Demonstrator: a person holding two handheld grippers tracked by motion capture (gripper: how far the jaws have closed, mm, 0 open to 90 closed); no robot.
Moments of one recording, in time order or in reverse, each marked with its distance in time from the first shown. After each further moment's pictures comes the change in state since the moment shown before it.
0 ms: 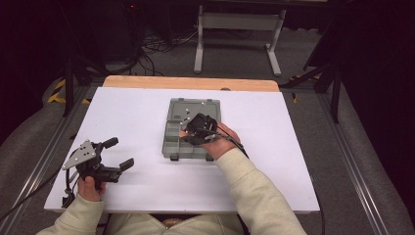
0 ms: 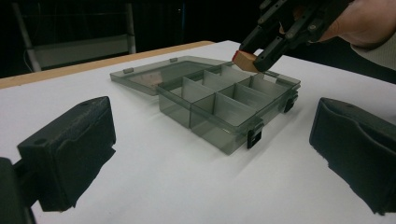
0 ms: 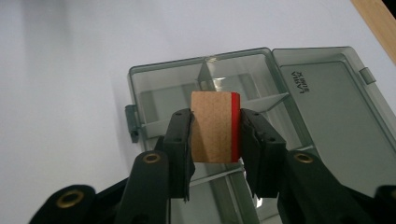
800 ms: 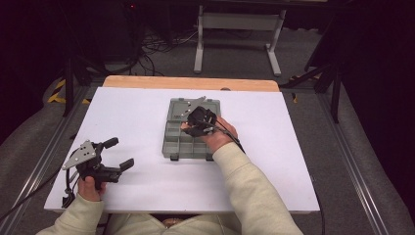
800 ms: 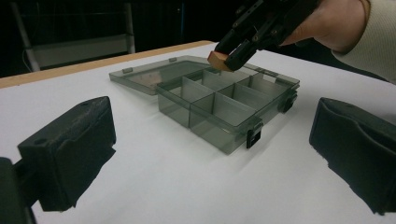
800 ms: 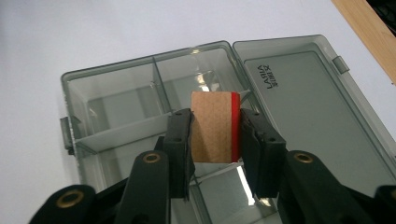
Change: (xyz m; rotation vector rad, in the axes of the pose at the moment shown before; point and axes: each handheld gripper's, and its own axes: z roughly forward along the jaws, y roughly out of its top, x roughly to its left) left arm 0.001 0.000 0.000 0.002 -0.003 0.005; right arm -0.028 -0.004 0.020 0.004 -0.049 0.064
